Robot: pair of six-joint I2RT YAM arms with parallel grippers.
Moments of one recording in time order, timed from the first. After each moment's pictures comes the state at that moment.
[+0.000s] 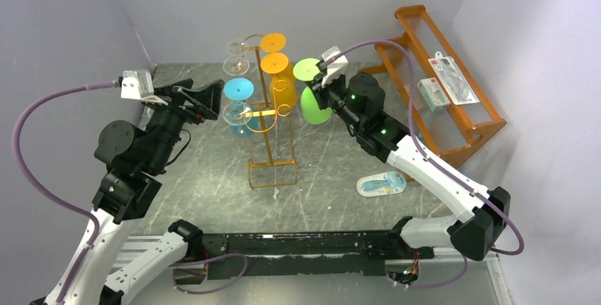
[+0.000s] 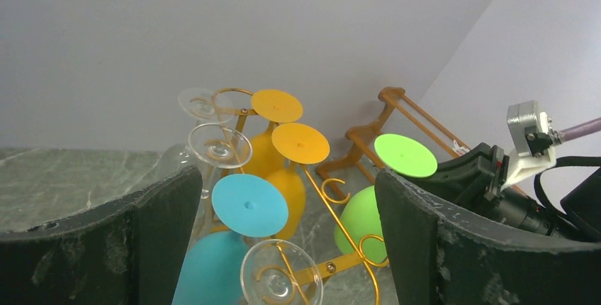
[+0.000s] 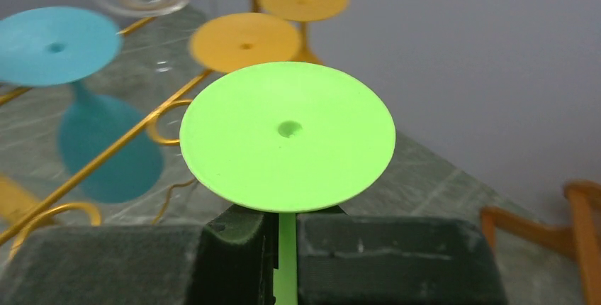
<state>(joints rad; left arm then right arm) -0.50 0.72 1.13 -0.16 -0.19 -0.37 0.73 1.27 1.22 0.02 0.19 -0.16</state>
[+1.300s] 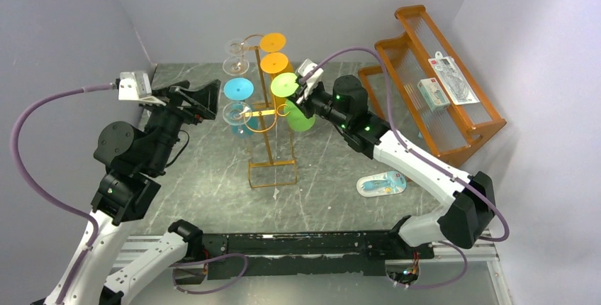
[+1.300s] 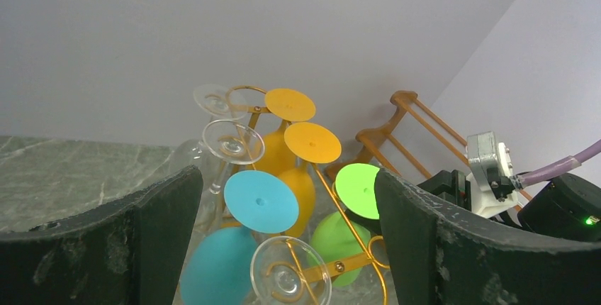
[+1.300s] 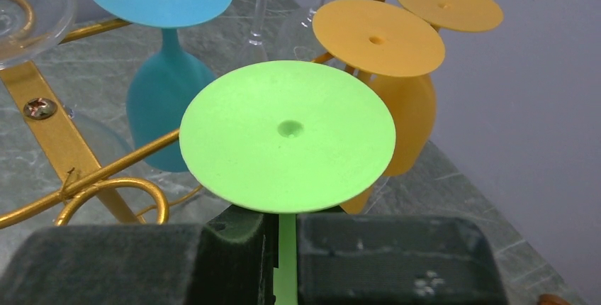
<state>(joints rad) -0.50 0.70 1.13 -0.18 -0.23 -0.37 0.73 1.37 1.18 0.11 -0.17 -0.26</state>
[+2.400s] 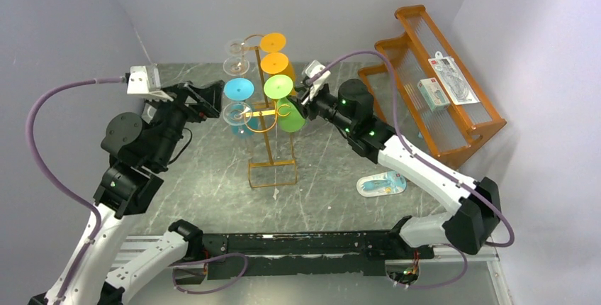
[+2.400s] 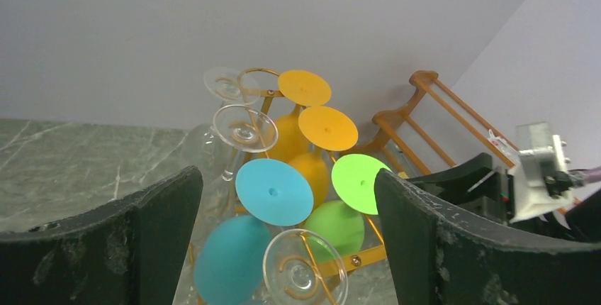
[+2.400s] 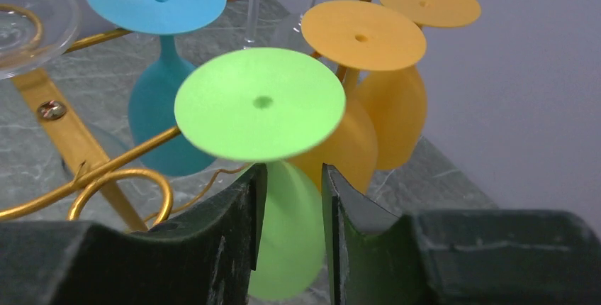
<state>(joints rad) -0.50 0.74 1.15 -0.24 -0.24 -0.36 0.73 1.35 1.15 0.15 -0.15 -0.23</state>
